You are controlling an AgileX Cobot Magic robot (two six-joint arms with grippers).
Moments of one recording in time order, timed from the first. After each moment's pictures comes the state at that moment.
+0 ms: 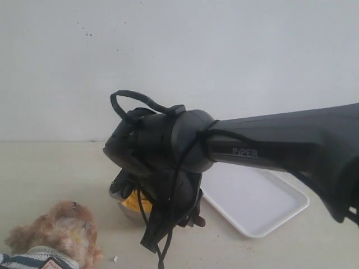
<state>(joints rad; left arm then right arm) 0.30 1.28 -0.41 -1.09 1.07 1.06 0.91 2.16 -1.72 -0.50 1.21 0.09</state>
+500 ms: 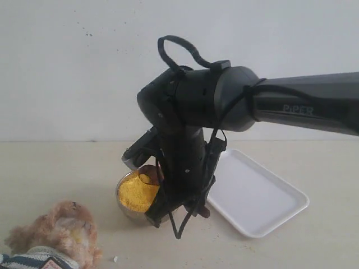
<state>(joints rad) 0.30 1.28 -0.41 -1.09 1.07 1.06 0.81 2.06 -1.72 -0.27 1.22 -0.01</state>
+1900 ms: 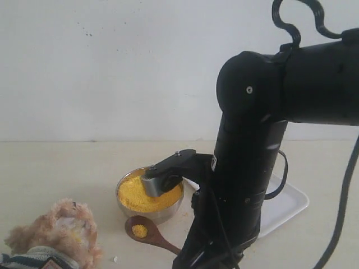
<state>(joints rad) 0.30 1.28 -0.41 -1.09 1.07 1.06 0.77 1.69 -1.30 0.20 1.22 -0.28</state>
